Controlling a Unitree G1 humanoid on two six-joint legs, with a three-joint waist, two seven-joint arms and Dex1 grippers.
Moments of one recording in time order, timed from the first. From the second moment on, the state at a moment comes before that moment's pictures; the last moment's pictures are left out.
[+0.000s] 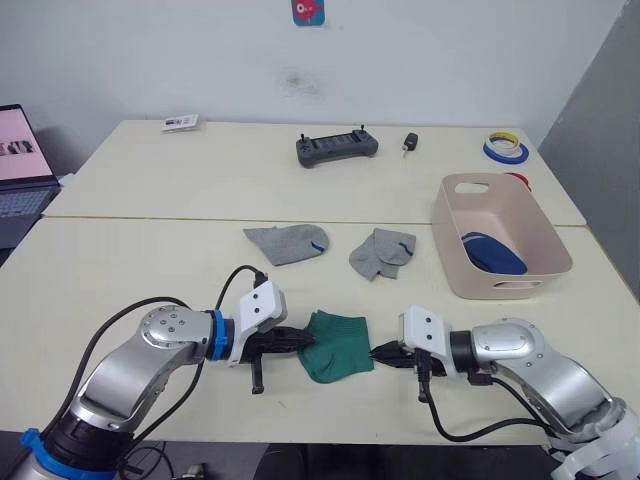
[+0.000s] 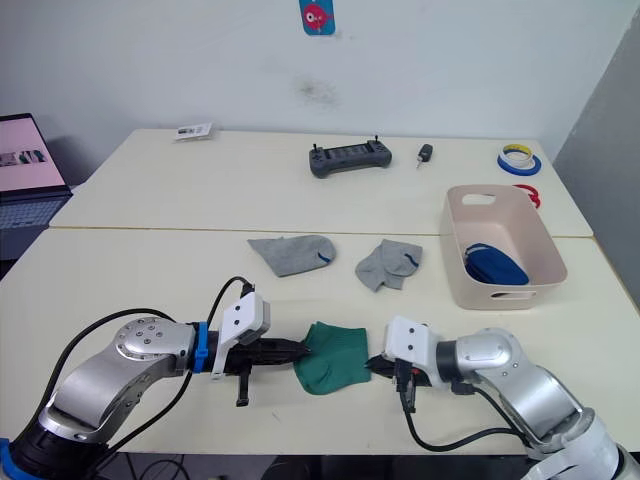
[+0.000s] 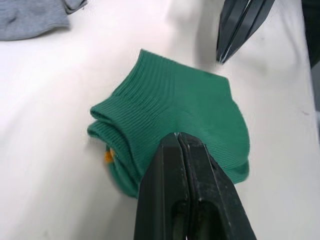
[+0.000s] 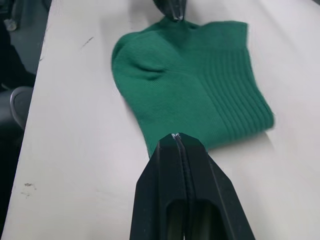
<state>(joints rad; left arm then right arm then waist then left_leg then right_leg) -0.16 0.81 -0.16 -0.41 -0.39 0.60 -1.03 -0.19 -0.73 0.33 -0.54 0.25 0.62 0.92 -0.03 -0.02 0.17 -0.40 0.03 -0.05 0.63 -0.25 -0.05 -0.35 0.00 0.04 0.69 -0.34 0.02</state>
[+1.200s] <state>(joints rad) -0.09 0.79 -0.19 -0.31 -0.31 0.45 -1.01 -0.41 -0.11 0.01 -0.27 0.66 1.56 0.52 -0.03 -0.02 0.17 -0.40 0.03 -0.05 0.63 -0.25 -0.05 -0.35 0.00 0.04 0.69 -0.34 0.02</state>
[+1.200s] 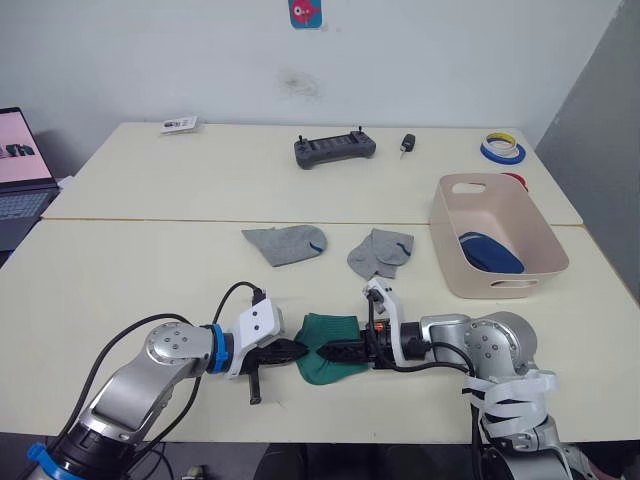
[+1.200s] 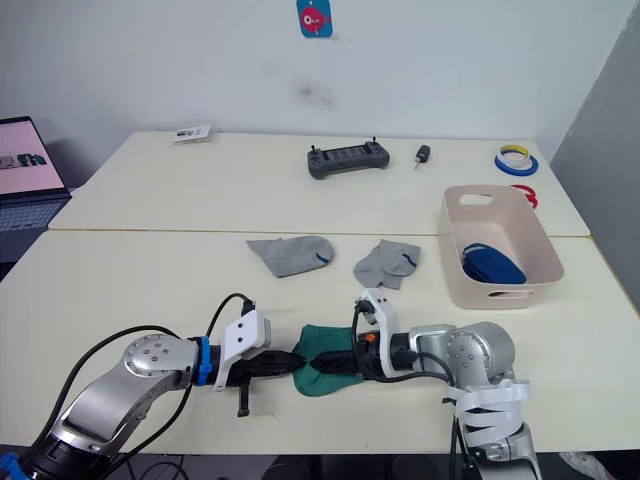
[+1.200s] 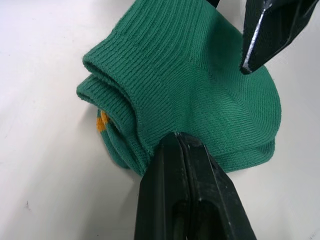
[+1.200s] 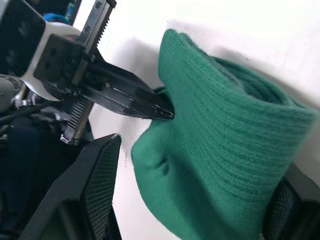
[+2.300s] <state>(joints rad) -0.45 0.80 -0.02 -0.40 -0.73 0.81 -1.09 -0.42 -0.59 -0.35 -0.64 0.97 1.47 0.61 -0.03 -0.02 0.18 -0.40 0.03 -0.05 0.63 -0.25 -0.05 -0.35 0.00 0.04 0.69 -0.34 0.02</state>
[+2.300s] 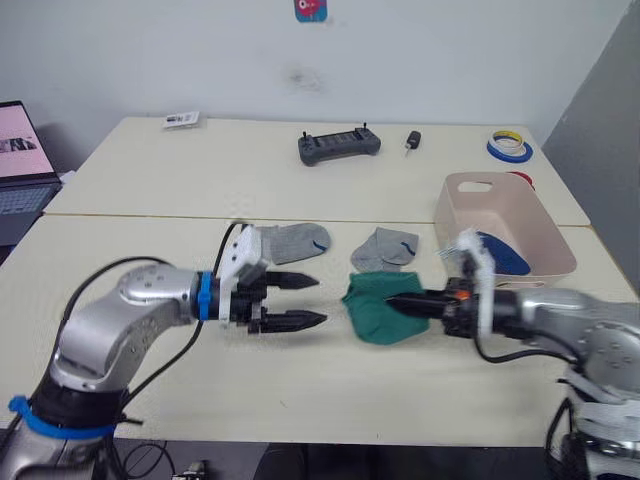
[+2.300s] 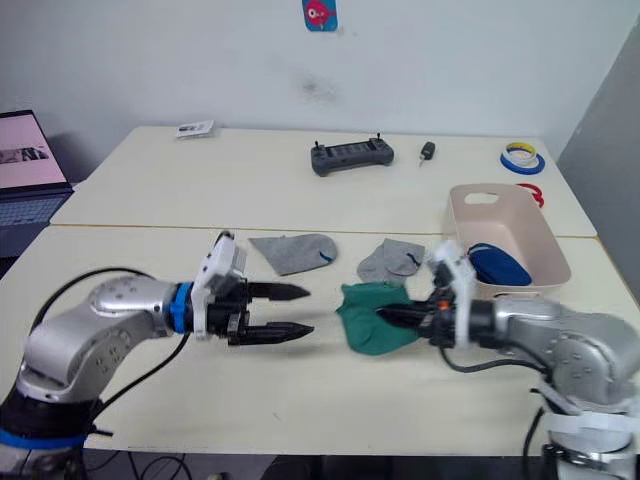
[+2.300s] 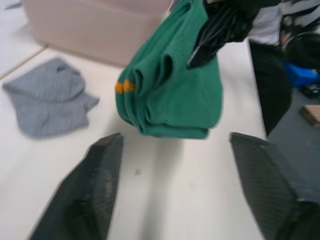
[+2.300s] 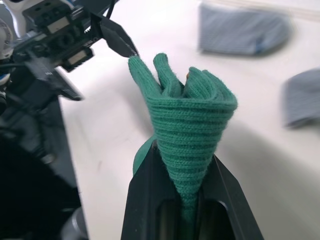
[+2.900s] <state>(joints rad) -0.81 0.68 -0.11 -0.30 -0.74 0.86 -1.09 -0.39 -1.12 -0.25 -0.27 0.42 0.64 0.73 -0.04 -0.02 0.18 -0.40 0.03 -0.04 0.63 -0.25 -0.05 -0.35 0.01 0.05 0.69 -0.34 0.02</state>
